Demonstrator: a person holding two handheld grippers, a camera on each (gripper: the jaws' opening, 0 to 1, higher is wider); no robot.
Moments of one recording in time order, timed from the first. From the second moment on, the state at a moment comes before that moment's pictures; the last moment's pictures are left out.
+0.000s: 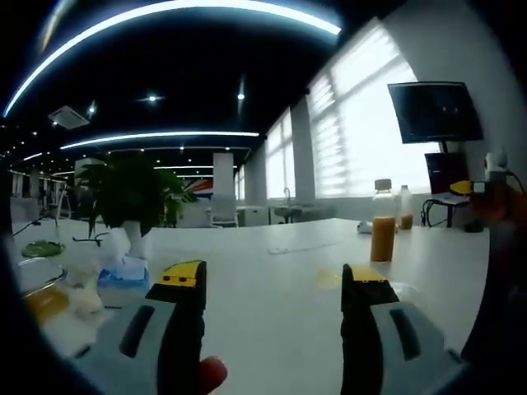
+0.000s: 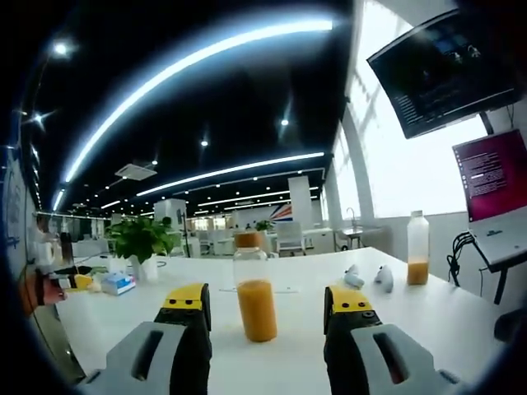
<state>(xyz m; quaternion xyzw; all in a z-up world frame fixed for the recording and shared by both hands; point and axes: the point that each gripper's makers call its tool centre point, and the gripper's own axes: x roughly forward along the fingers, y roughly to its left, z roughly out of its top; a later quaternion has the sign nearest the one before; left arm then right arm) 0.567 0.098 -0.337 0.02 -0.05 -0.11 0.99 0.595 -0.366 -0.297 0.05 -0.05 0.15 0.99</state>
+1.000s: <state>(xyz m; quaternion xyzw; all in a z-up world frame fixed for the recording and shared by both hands) 0.561 0.094 -0.339 0.01 -0.05 -0.11 0.99 0.616 -0.339 -0.271 0.03 -0.05 0.18 0.98</state>
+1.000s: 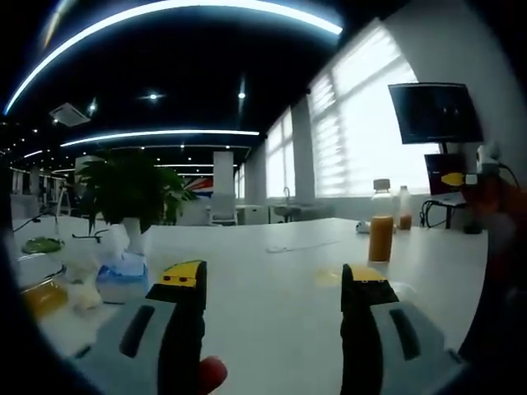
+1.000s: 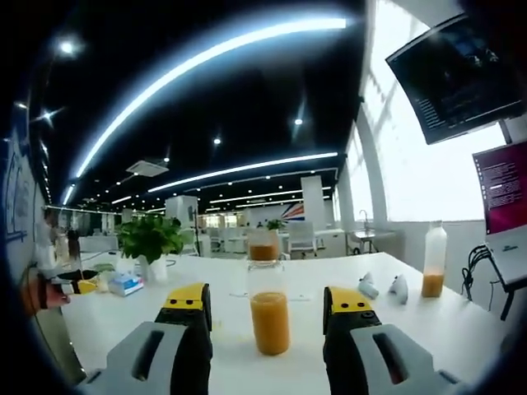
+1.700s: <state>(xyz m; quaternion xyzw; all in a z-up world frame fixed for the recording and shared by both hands) 0.551 0.072 -0.346 0.02 -0.04 -0.15 0.99 0.657 -0.323 -0.242 0.01 -0.04 0.21 0.98</state>
